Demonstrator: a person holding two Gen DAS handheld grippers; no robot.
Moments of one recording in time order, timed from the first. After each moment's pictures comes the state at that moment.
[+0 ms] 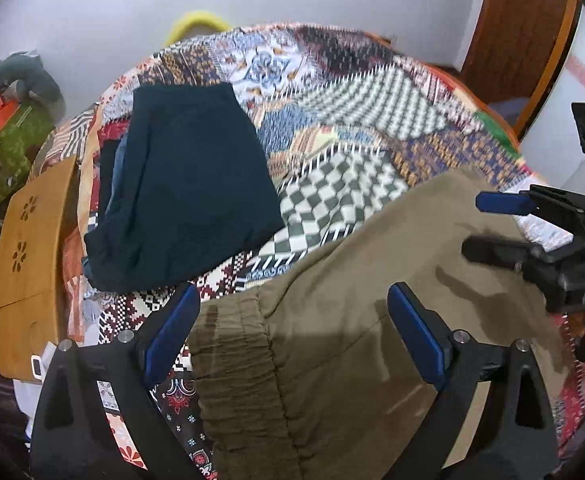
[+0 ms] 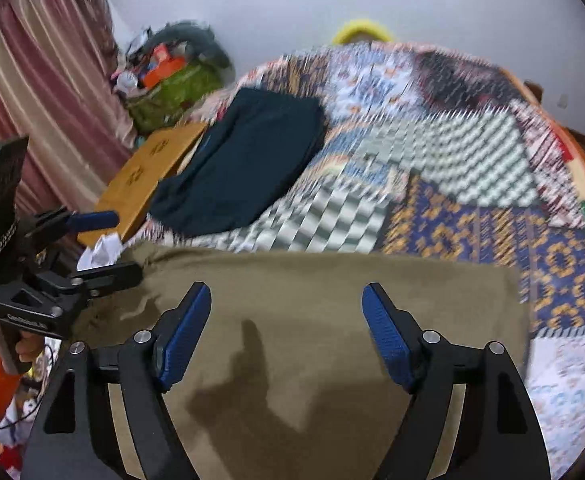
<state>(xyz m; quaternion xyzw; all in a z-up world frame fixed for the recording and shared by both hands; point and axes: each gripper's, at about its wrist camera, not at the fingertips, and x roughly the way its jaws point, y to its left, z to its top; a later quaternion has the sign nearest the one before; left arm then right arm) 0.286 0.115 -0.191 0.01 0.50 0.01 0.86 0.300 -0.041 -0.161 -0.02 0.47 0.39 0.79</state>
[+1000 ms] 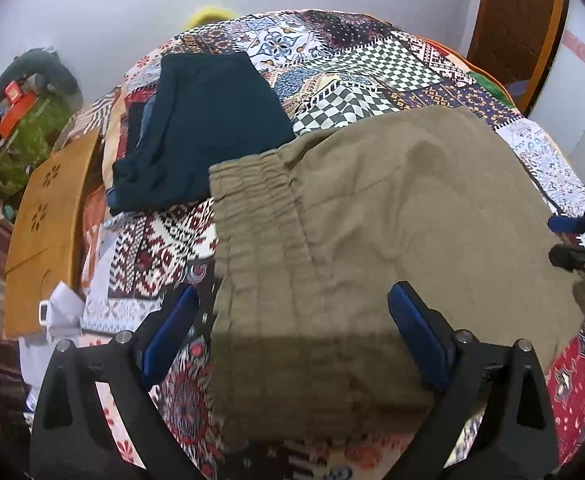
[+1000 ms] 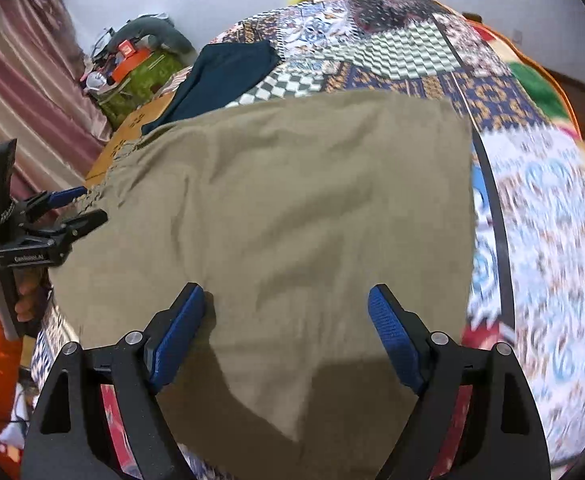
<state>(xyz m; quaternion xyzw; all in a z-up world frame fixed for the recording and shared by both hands) 0.181 0.113 -0.211 0.02 0.50 0.03 0.87 0.195 -0.135 -0.196 0.02 0.52 0.33 0.79</state>
